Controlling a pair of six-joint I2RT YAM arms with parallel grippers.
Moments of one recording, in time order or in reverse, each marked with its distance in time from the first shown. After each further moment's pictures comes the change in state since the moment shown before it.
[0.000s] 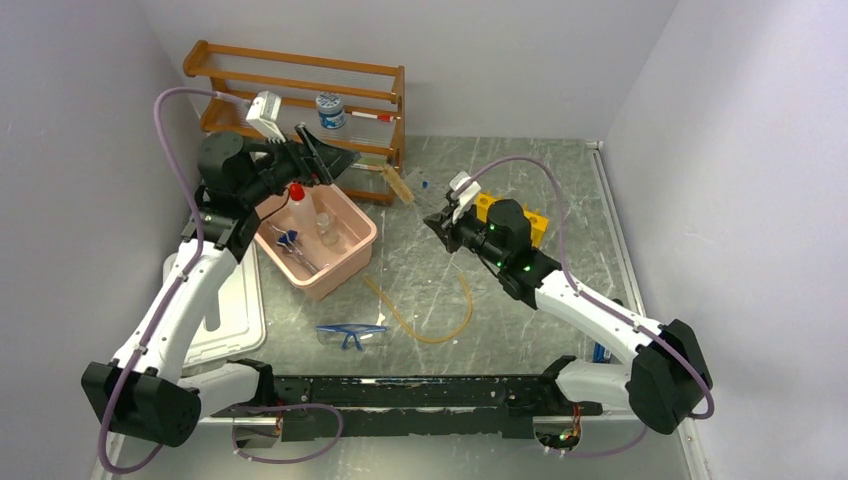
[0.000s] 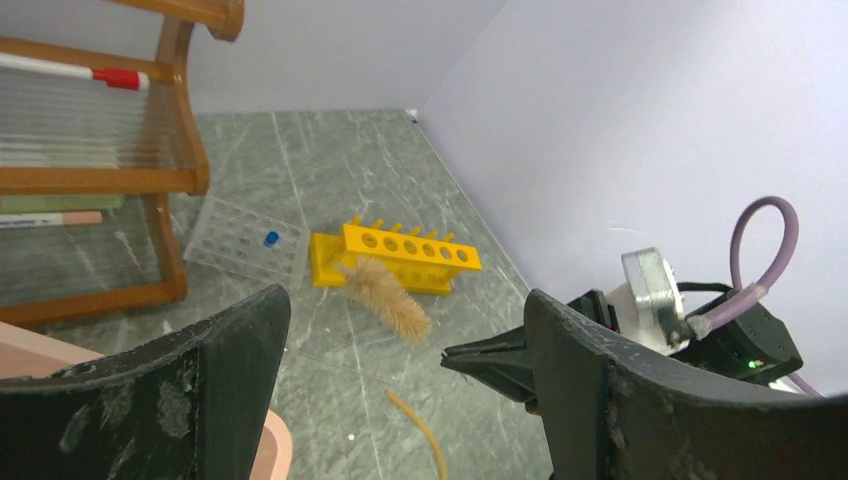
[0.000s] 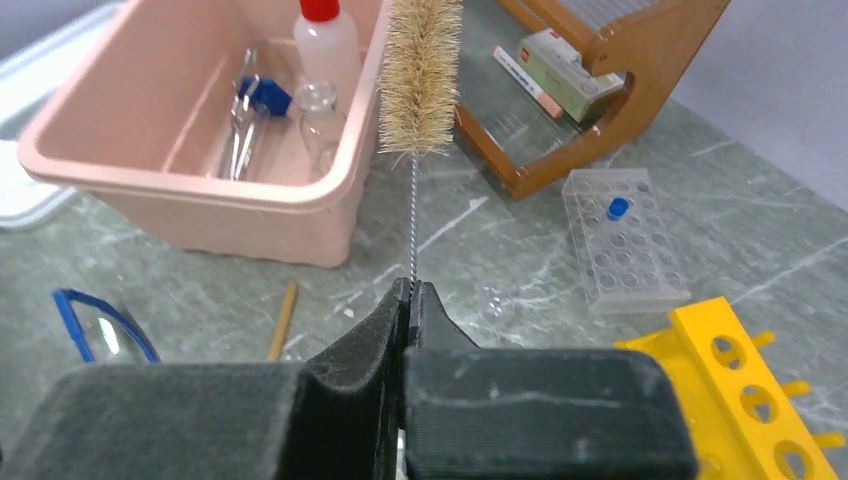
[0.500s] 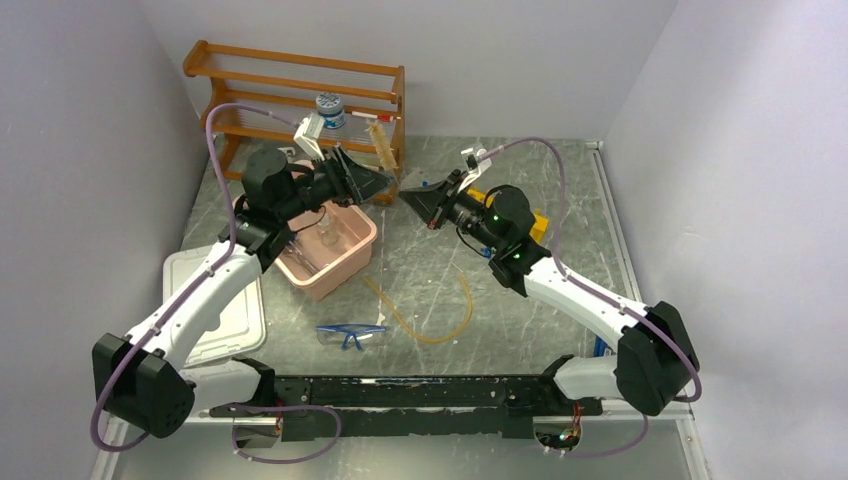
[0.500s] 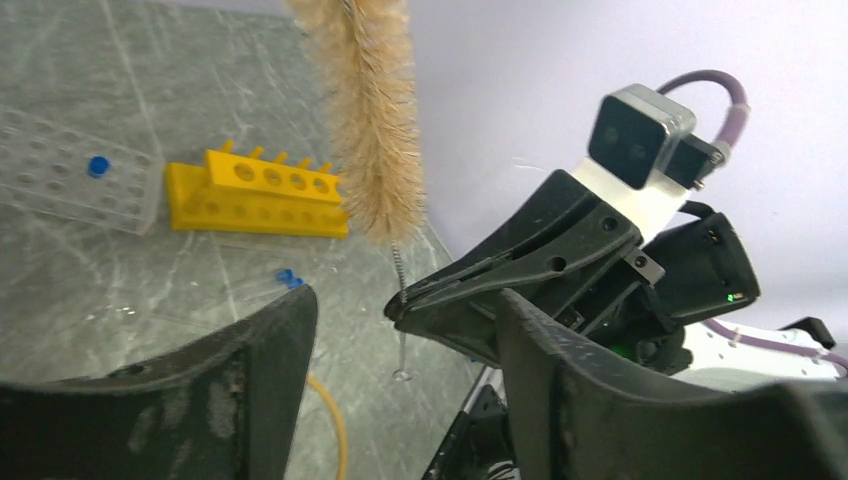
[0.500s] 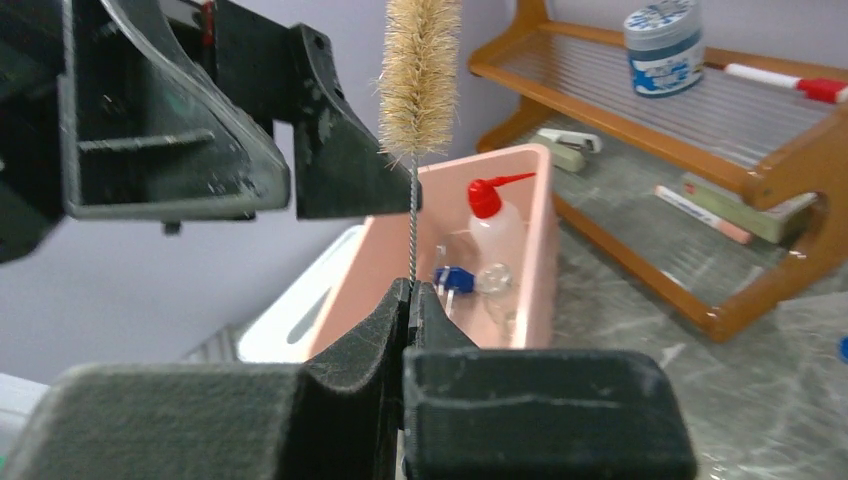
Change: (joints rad) left arm -0.171 0.042 -0.131 0.162 0.026 -0.169; right arm 0.001 0.092 0.083 0.341 -0.092 0.548
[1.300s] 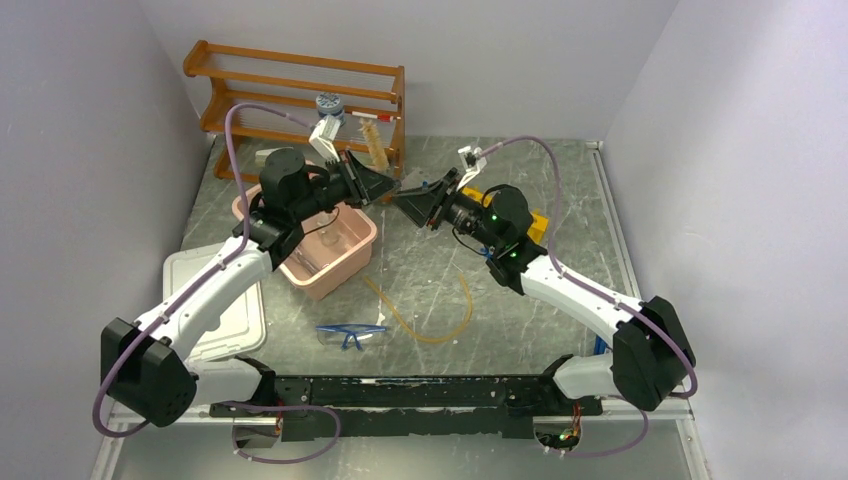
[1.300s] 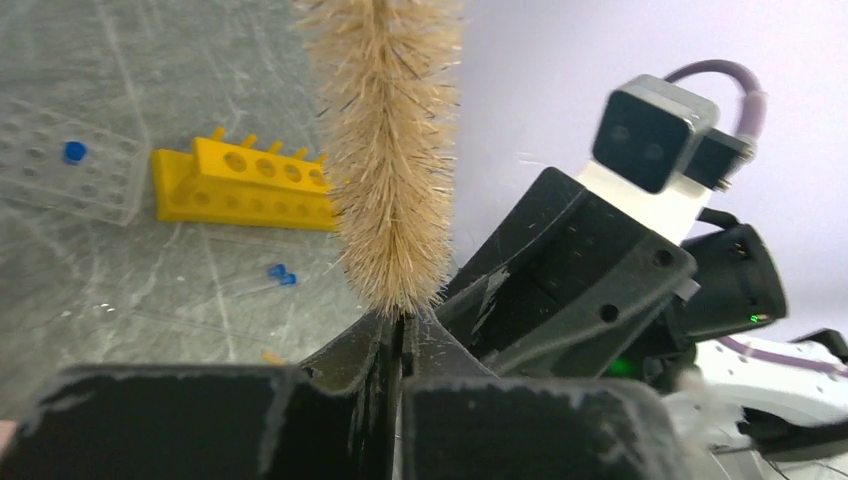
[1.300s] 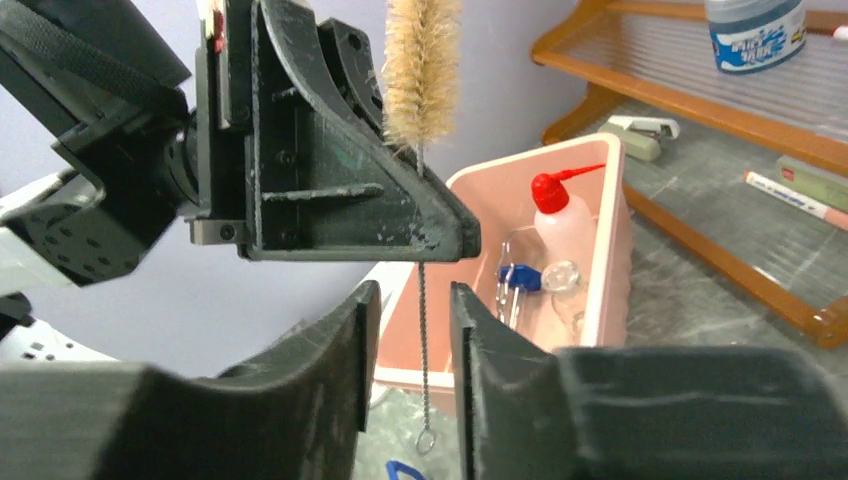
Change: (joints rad) left arm -0.077 0.056 -0.005 0.069 -0.046 -0.047; right arm 0.000 0.040 0.002 0.101 -0.089 0.181
